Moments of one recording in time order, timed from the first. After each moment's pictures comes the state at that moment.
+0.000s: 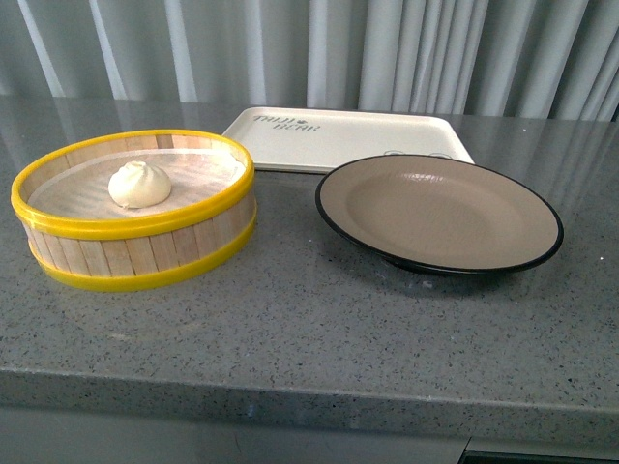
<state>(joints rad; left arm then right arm) 0.00 0.00 0.03 0.00 0.00 0.00 0.00 0.01 0.01 0.00 0.00 0.00</state>
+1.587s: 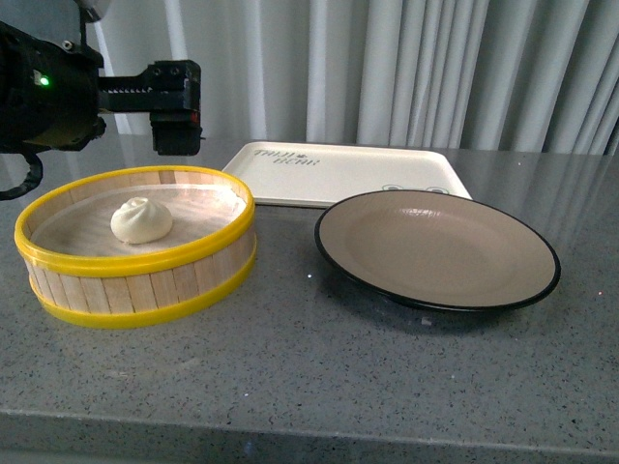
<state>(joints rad) -0.21 1.64 1.02 0.34 -0.06 -0.03 0.00 0.00 0.01 0.00 0.00 0.00</state>
